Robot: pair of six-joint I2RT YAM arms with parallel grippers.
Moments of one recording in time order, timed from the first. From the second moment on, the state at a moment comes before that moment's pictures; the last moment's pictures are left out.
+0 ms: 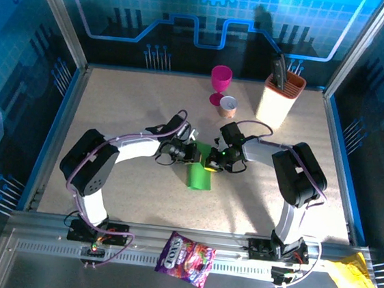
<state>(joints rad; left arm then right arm) -0.56 1.78 1.04 -0.26 0.47 -0.68 0.50 1.87 1.04 -0.40 -0.51 0.66</state>
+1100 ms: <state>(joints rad) -0.55 1.85 1.01 -0.26 0.45 -0.62 0.50 1.88 1.04 -0.38 -0.53 0.65</state>
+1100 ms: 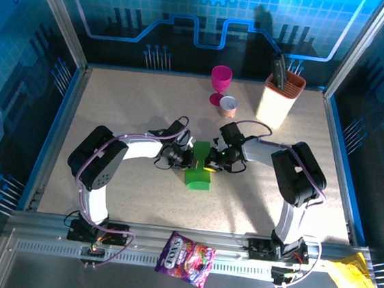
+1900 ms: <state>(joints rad) -0.59 1.71 0.88 -0.27 0.54 -0.60 0.50 1.88 1.03 -0.36 -0.53 0.65</state>
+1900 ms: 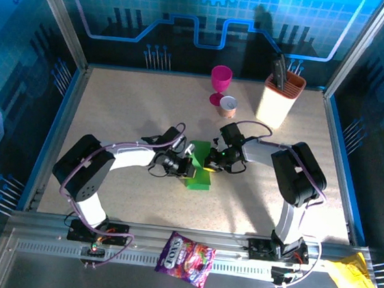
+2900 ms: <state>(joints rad) -0.61 1.67 0.84 -0.28 0.55 -0.57 0.50 1.88 1.02 -0.36 -0.53 0.64</state>
